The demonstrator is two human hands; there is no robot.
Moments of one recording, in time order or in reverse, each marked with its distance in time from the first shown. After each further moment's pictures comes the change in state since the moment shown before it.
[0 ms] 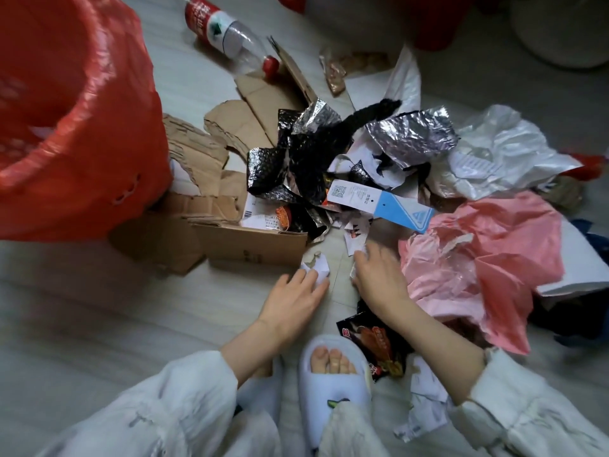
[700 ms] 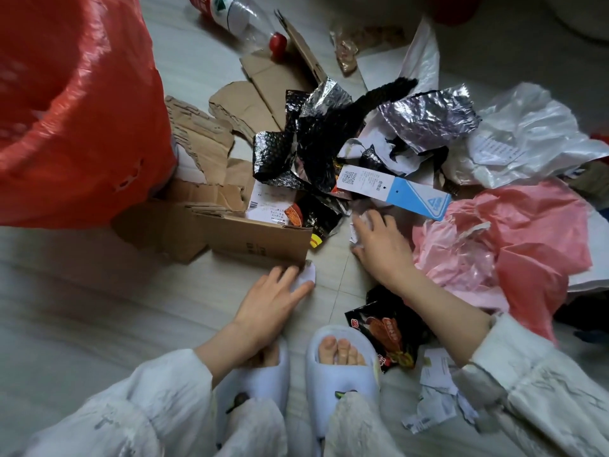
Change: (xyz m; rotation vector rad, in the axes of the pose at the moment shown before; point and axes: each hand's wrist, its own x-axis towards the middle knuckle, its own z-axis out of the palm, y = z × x) left_hand -0.037 -0.022 0.014 -0.047 -0.044 -0.086; right_hand 0.029 0.002 -0.007 0.048 0.078 -0.035
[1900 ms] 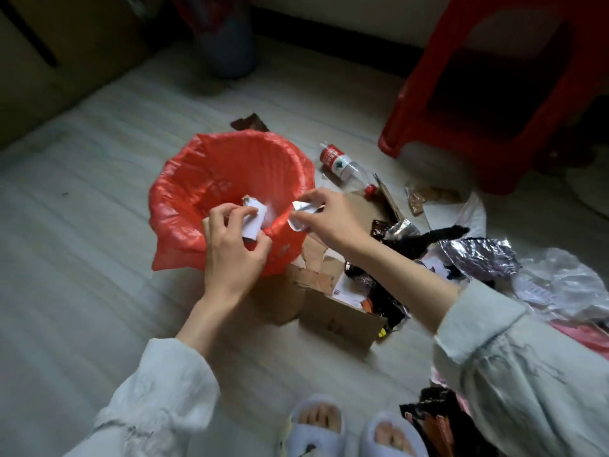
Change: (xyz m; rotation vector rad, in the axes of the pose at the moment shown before) left_hand -0.087 -0.125 -0.220 -0.390 1.017 -0.679; right_hand -0.005 -0.227 -0.240 0.980 0.148 -0.361
